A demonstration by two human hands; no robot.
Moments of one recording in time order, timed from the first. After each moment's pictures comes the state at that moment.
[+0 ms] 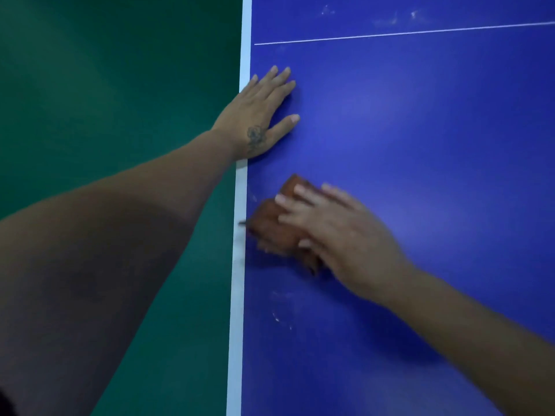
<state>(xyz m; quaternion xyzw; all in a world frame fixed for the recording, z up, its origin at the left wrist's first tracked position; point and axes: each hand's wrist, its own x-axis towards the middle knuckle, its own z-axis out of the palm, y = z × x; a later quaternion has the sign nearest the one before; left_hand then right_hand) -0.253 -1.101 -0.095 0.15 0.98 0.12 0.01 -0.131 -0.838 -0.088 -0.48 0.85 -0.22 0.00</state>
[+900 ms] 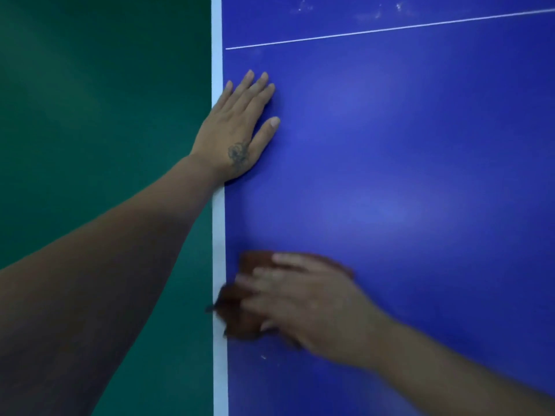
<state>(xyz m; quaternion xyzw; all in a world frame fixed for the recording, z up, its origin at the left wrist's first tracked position) -0.261 -1.086 -0.100 0.11 0.98 0.14 -0.02 -0.114 -0.844 -0.103 -0.57 0.79 -0.21 -0.01</state>
